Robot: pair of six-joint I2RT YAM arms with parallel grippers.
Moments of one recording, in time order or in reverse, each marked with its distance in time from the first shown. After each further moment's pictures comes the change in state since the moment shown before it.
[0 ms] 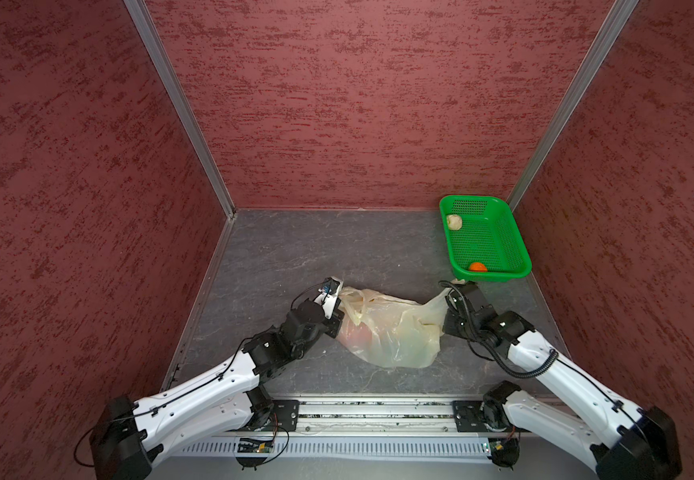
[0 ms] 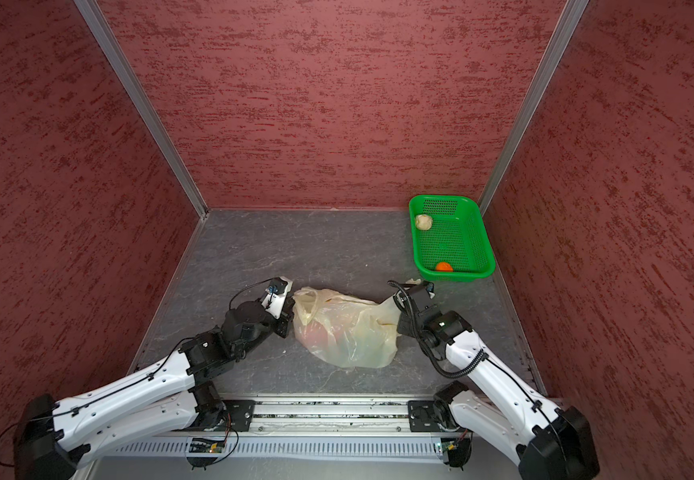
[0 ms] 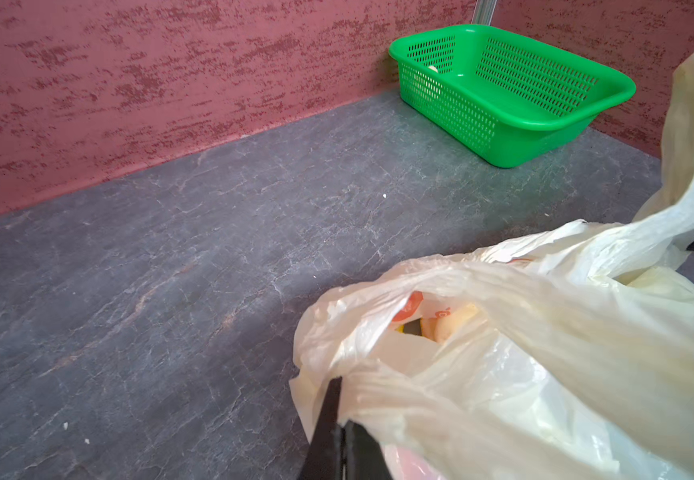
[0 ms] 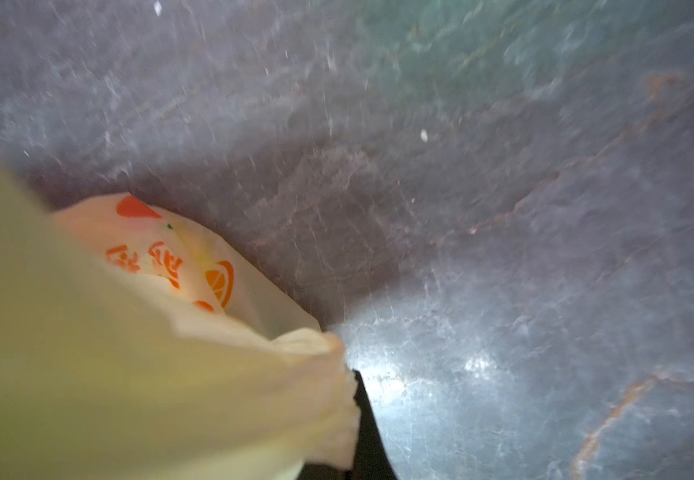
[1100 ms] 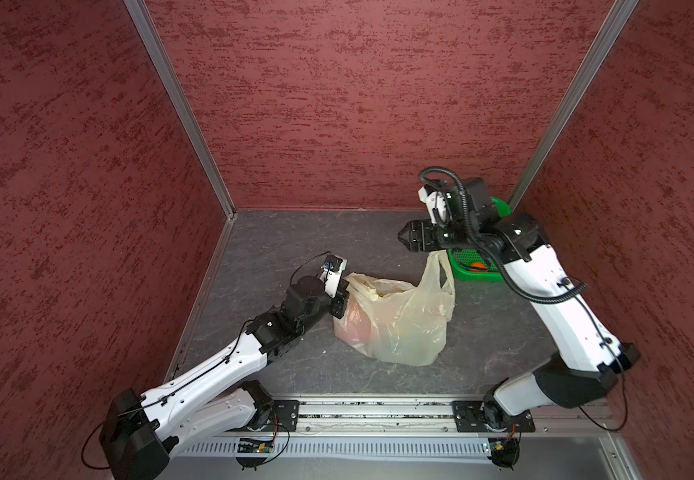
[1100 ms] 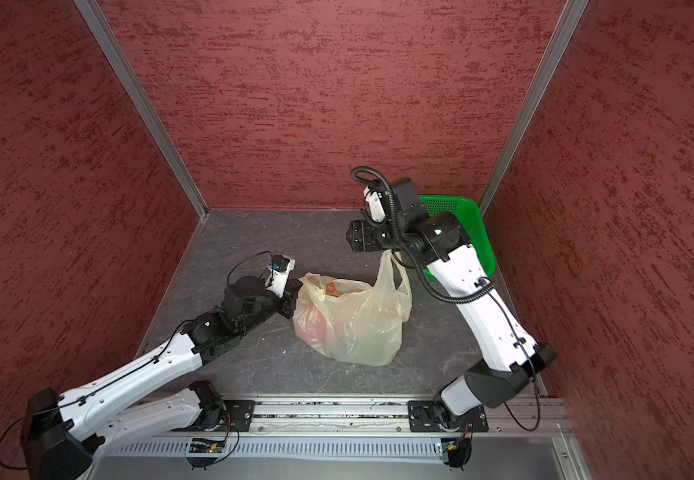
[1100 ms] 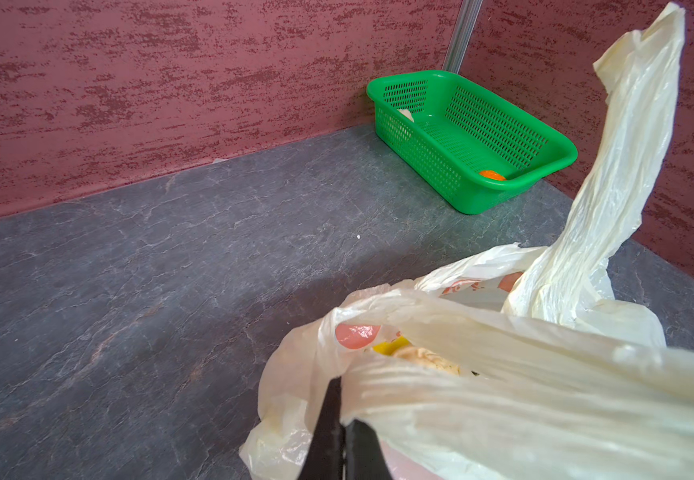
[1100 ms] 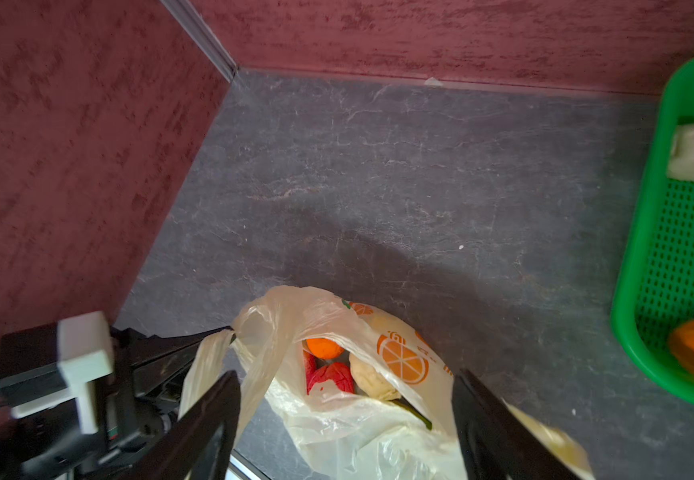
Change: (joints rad) left arm 0.114 0.119 0.191 -0.016 0.180 -0.029; right arm 0.080 0.614 1.345 -0.398 -0.233 -0.458
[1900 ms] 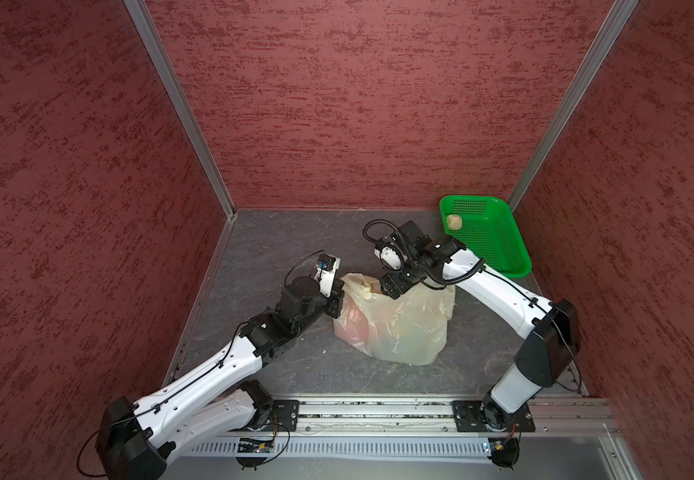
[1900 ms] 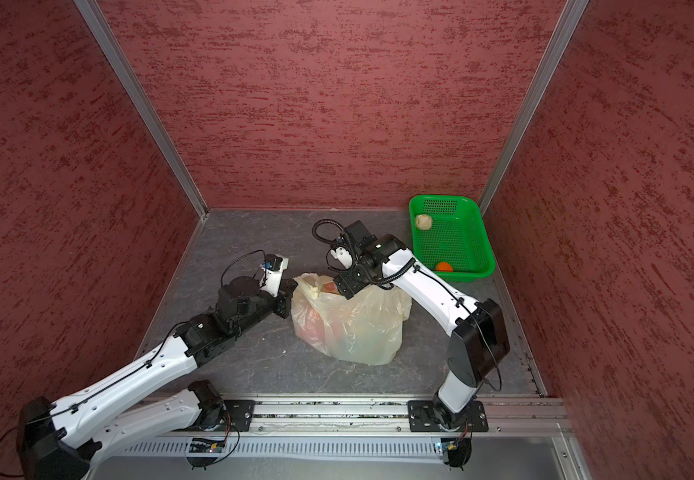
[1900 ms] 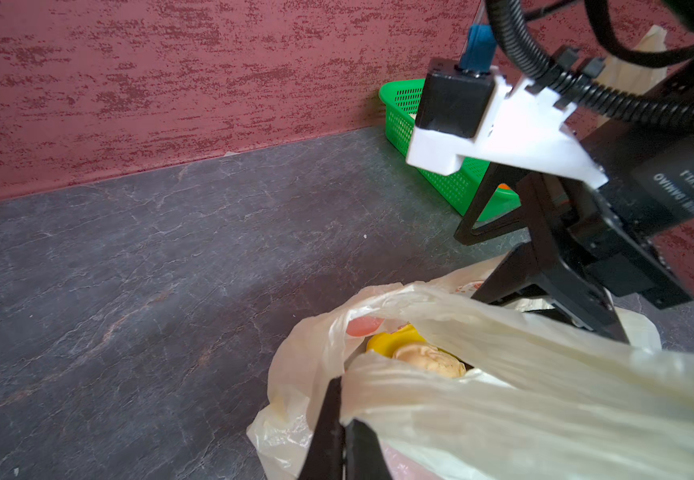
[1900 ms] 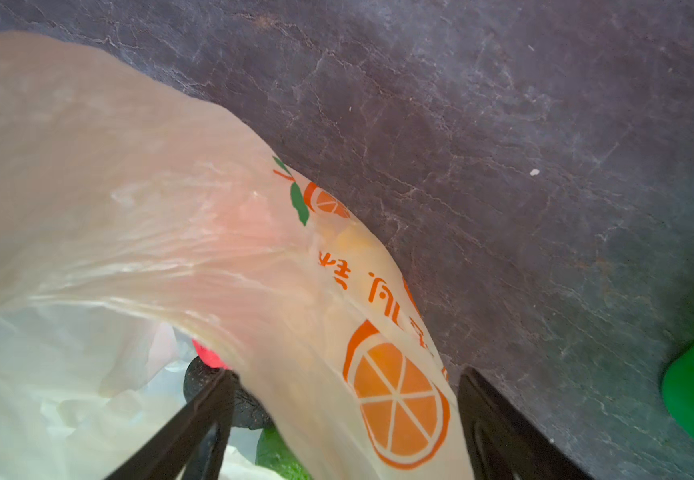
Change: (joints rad) left arm 0.018 -0.039 0.000 -0.043 -0.006 -0.035; right arm 0.066 0.090 -0.453 0.163 -0.014 -0.362
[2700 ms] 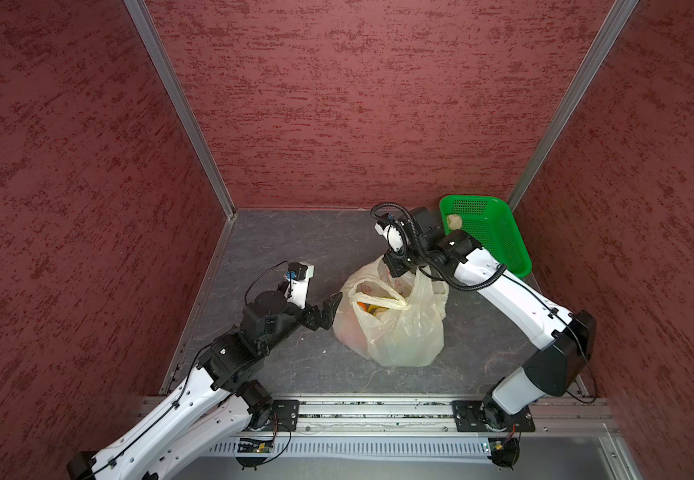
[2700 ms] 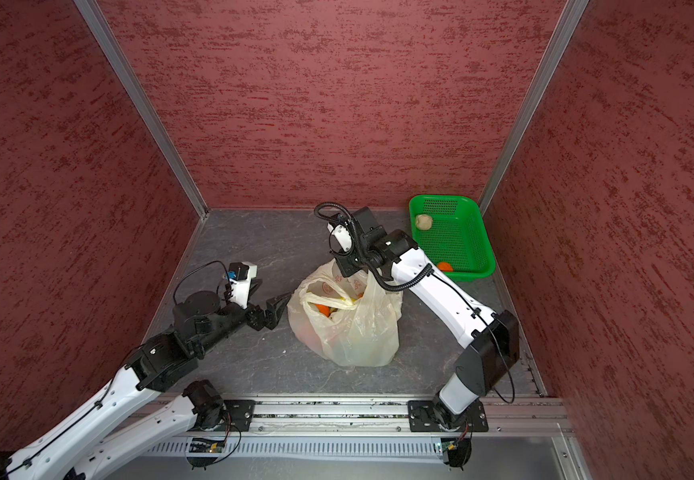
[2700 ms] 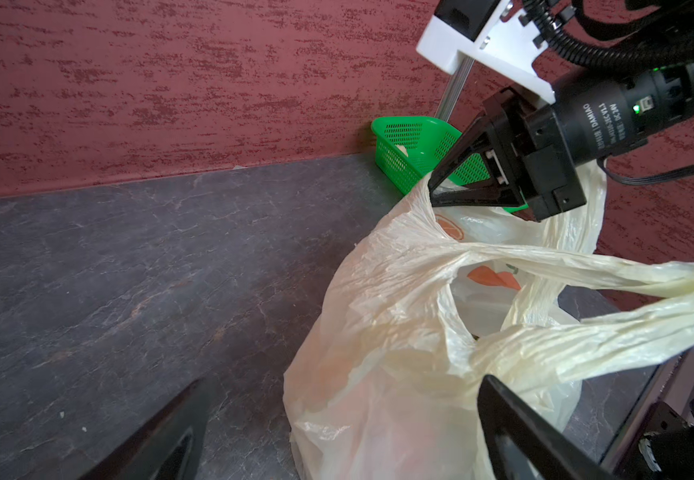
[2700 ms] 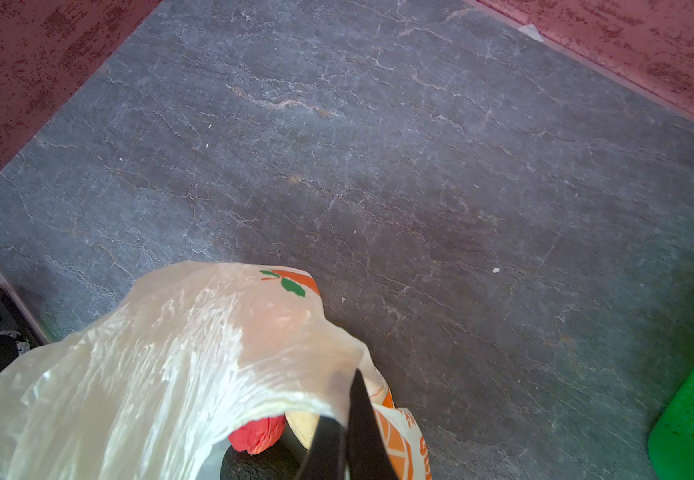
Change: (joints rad) left arm 0.030 -0.267 0.036 -0.241 0.033 -0.050; right arm 0.000 -0.068 0.083 0.140 -0.010 0.103
